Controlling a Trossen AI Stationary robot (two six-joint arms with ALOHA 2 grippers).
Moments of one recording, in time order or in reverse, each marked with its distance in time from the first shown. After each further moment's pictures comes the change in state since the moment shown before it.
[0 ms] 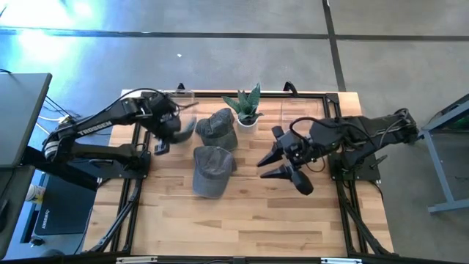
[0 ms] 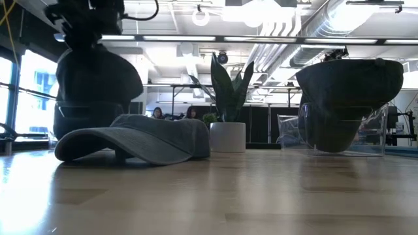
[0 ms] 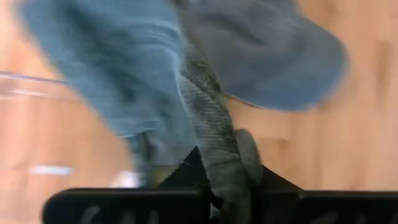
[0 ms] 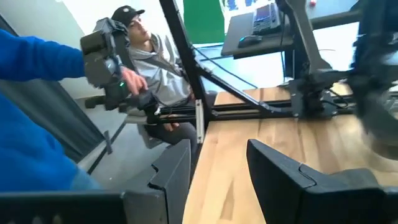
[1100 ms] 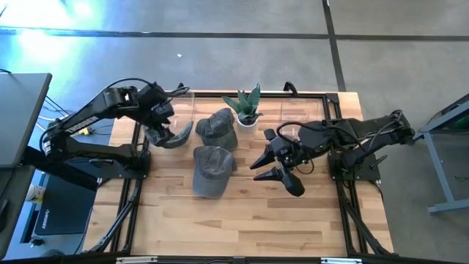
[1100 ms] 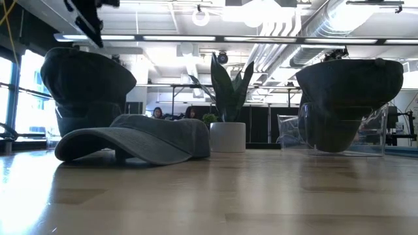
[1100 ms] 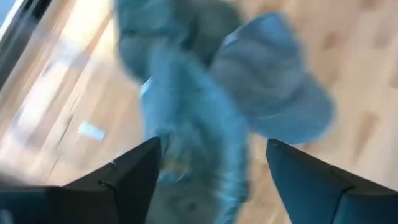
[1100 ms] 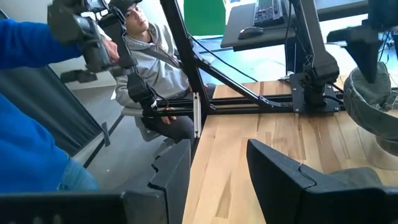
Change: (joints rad) left arm -0.042 0.015 0.290 -0.187 -0.163 -0.348; right arm -0.016 0.053 0.000 0.019 -0.031 -0.025
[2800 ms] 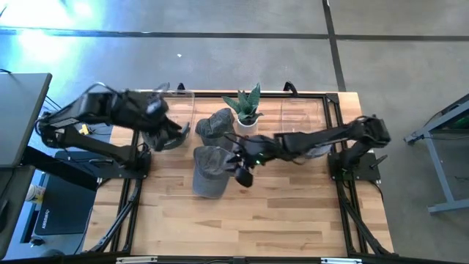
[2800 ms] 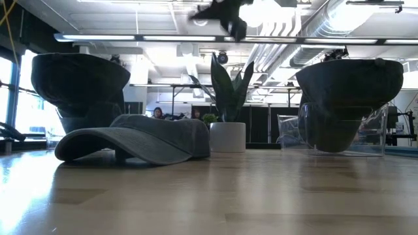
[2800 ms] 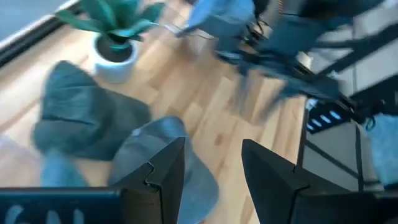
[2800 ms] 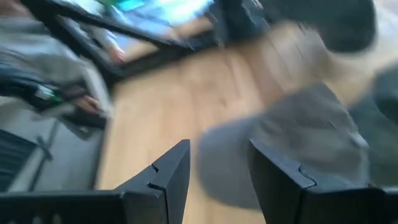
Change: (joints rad) left arm -0.410 -0.022 0.210 0.237 -0.149 -0.518; right arm -0.178 0.260 -0.311 0.338 0.063 0.157
